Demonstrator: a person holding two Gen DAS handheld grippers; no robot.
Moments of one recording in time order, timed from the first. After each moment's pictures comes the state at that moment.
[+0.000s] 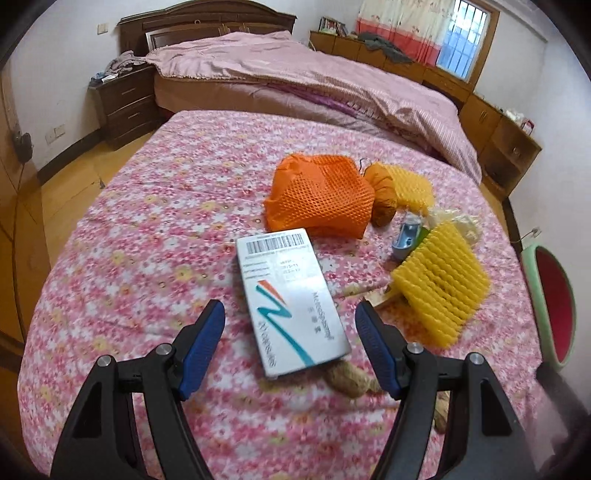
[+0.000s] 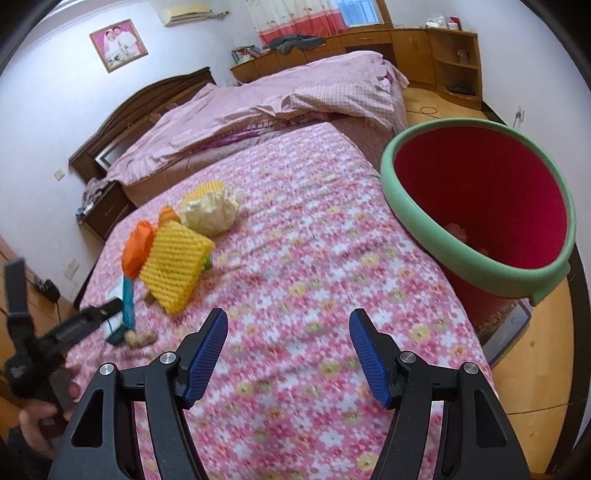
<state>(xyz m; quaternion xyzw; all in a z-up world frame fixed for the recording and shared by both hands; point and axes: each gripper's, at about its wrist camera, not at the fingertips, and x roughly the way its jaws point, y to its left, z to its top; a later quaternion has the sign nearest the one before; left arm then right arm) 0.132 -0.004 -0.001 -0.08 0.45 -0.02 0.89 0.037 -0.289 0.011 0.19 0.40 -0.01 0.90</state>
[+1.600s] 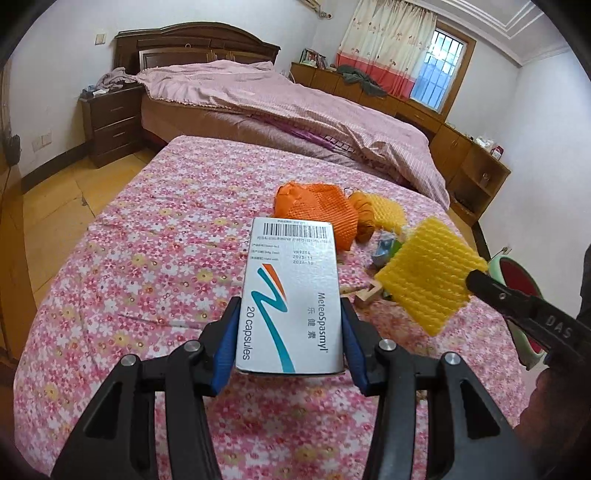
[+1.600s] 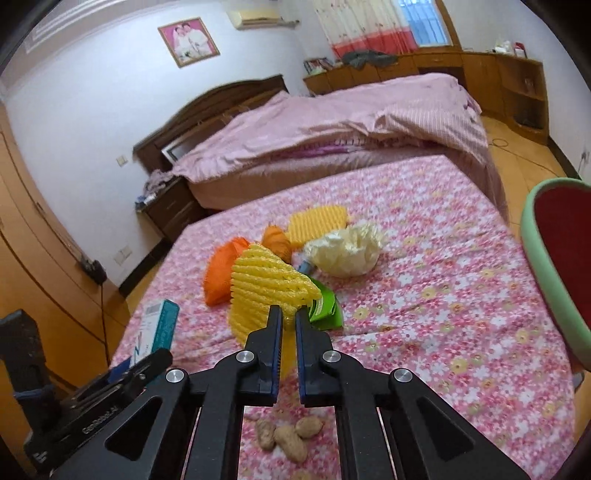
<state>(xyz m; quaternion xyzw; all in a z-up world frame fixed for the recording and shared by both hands) 0.078 0.028 0.021 -0.11 0.38 -0.07 0.92 0.081 -0.215 0.037 0.17 0.34 0.11 0.92</state>
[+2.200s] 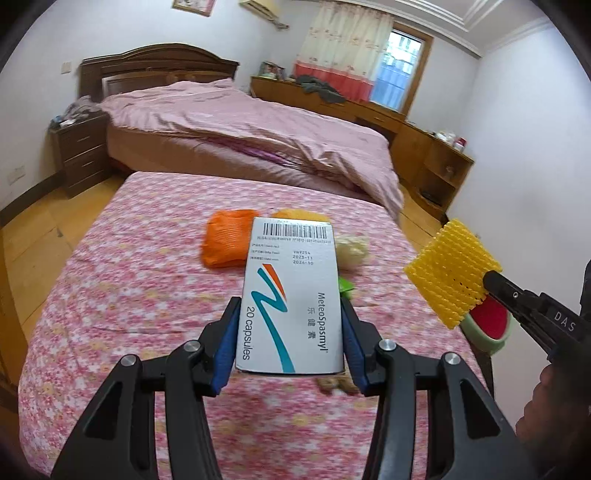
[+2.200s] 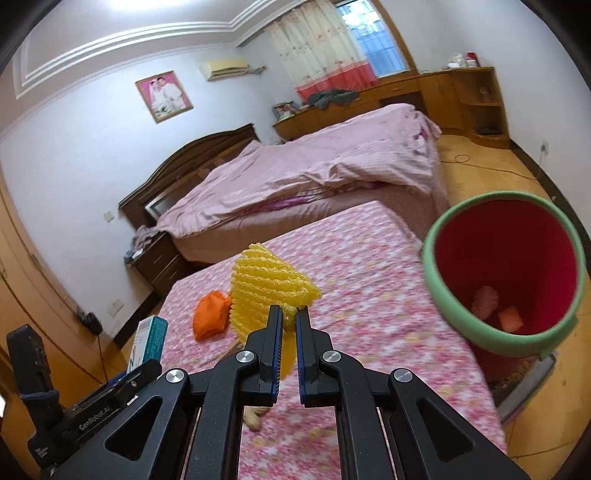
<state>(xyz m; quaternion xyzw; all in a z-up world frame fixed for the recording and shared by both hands) 0.047 -0.028 0.069 -0.08 0.35 -0.14 0.92 0.011 -0.295 0.077 0.22 0.27 0.04 0.94</state>
